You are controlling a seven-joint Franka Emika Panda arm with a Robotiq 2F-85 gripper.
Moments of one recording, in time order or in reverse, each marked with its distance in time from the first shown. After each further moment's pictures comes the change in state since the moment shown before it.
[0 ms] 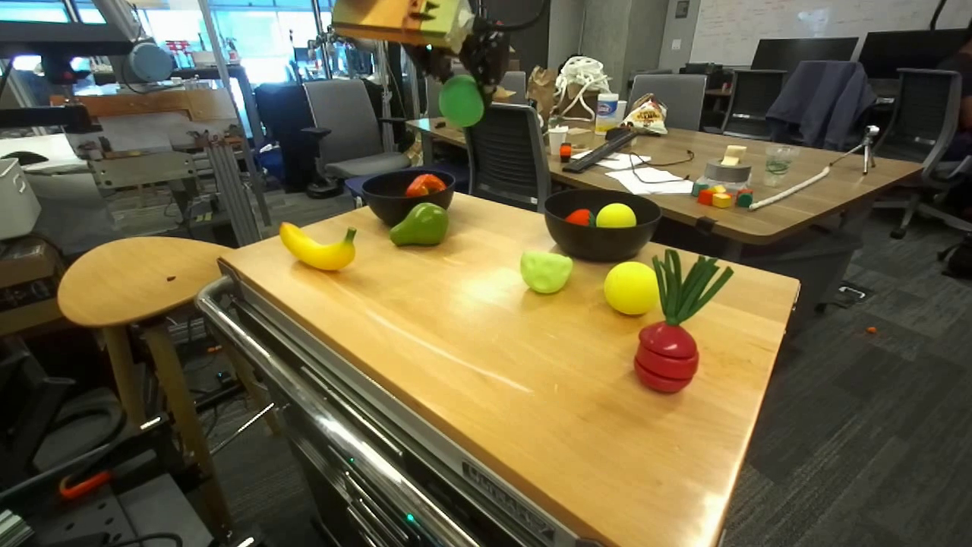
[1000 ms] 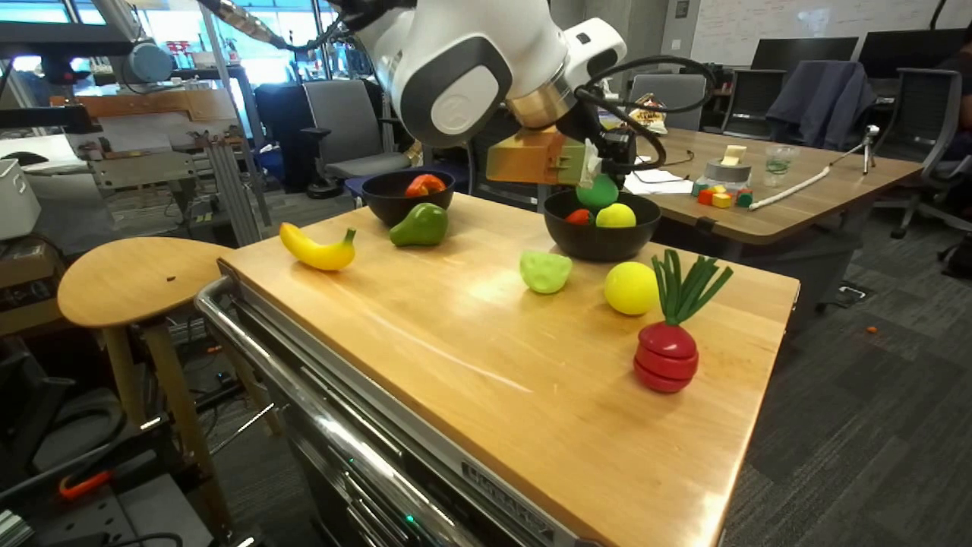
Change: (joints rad) arm 0.002 0.539 -0.100 0.249 0.025 0.537 -0.025
